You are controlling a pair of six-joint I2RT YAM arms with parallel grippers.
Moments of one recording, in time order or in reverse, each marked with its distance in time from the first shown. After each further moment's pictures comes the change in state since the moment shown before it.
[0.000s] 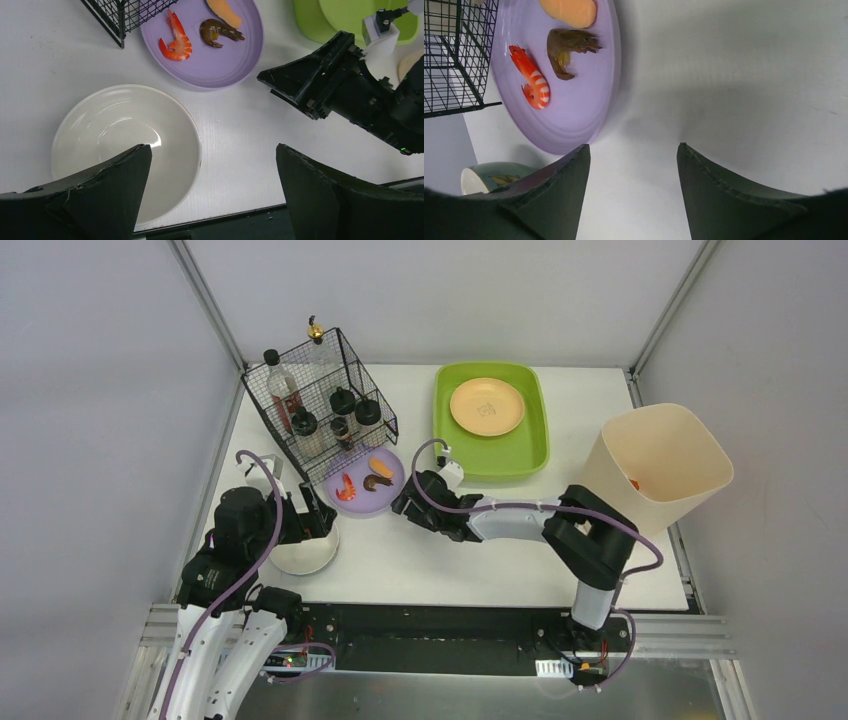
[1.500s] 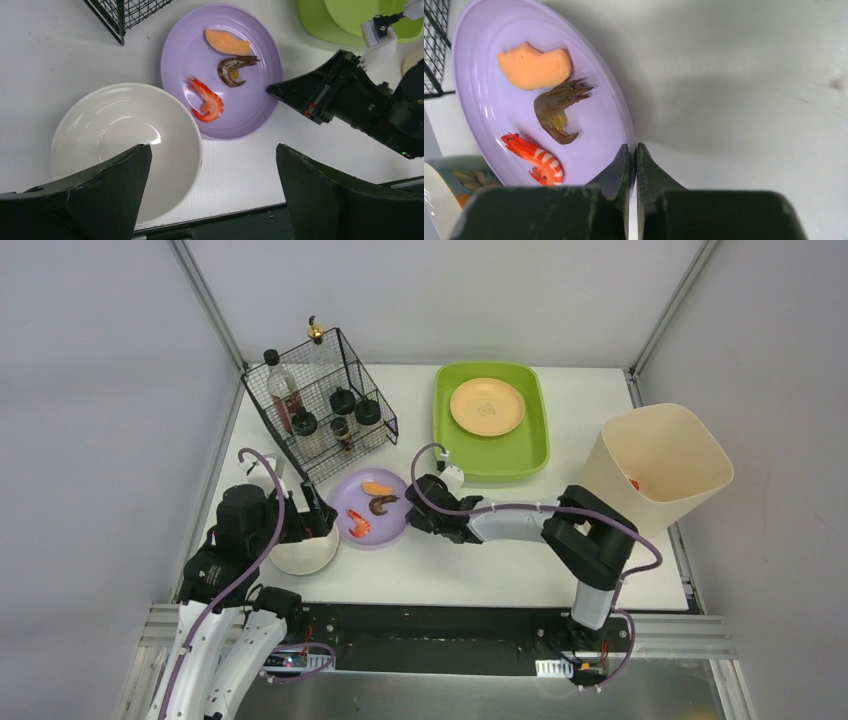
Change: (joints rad) left arm 0.000 0.020 0.000 0.000 0.001 0.000; right arm 0.009 0.064 0.032 -0.018 -0.004 -0.014
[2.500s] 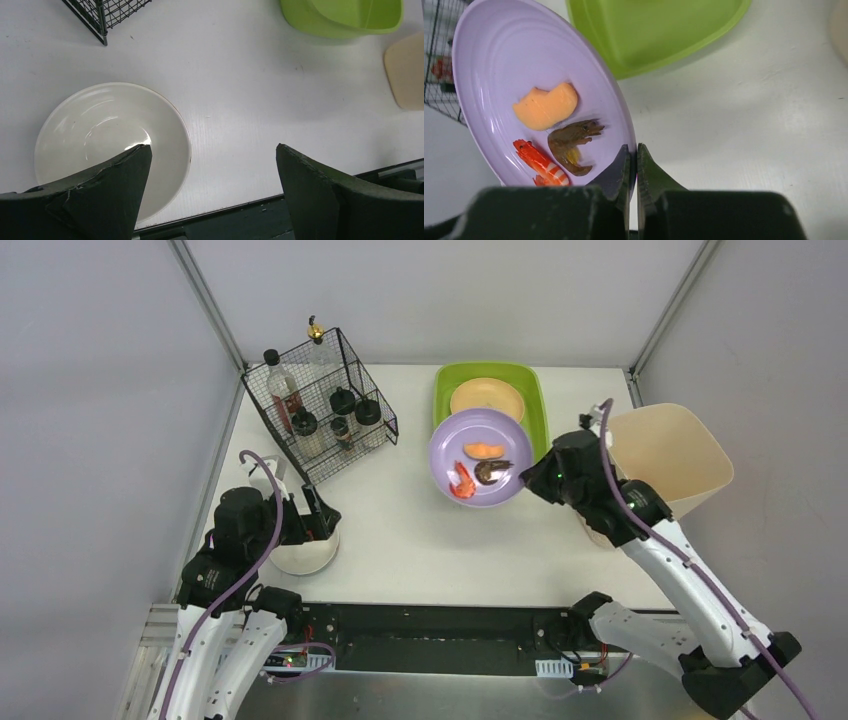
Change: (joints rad) left arm 0.000 -0.021 0.000 0.000 0.053 0.000; right arm -0.377 -0.885 0.066 -0.811 -0.048 -0.279
